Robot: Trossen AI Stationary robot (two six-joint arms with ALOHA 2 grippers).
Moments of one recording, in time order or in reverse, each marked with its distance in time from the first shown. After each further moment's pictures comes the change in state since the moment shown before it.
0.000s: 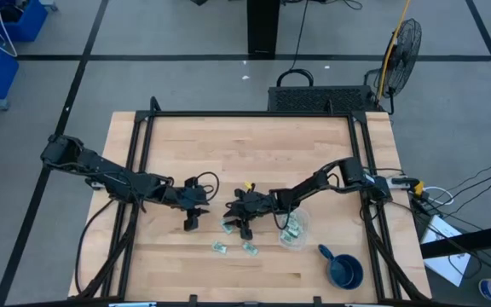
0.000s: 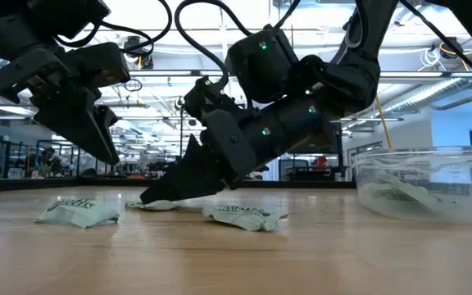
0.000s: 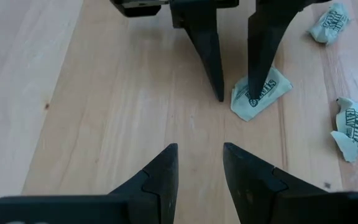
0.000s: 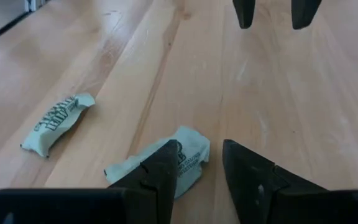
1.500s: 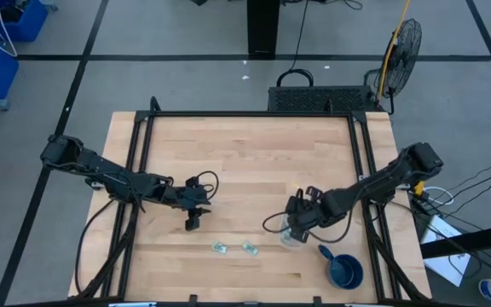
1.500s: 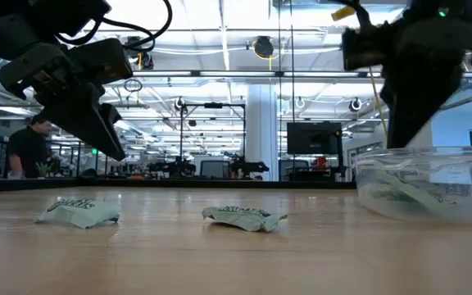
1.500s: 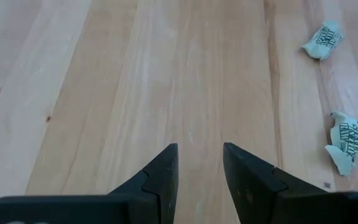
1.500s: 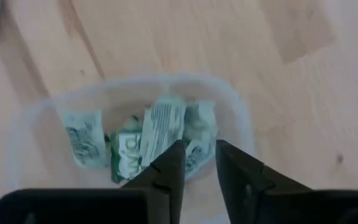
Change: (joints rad) left arm 0.000 0.000 0.000 0.038 -0.010 -0.004; right arm 0.276 -0.691 -0.141 -1.364 0.328 0.706
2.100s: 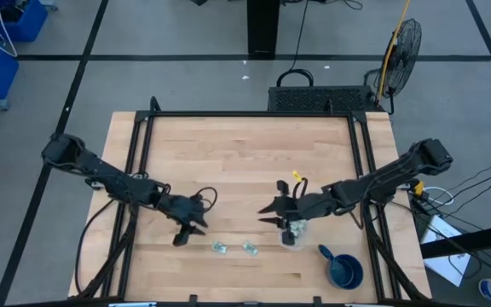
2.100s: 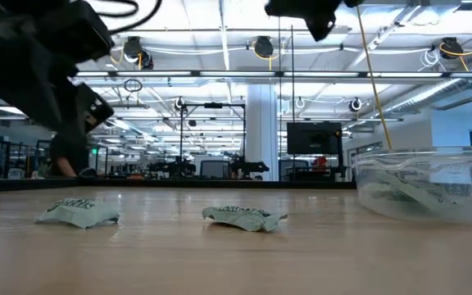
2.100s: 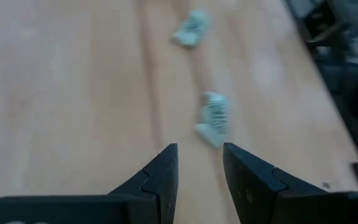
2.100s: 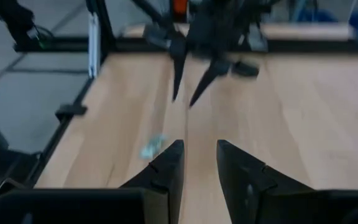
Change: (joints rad) left arm -0.114 0.001 0.000 0.084 0.251 0.003; right arm -0.042 -0.126 -0.047 0.815 0.033 -0.629
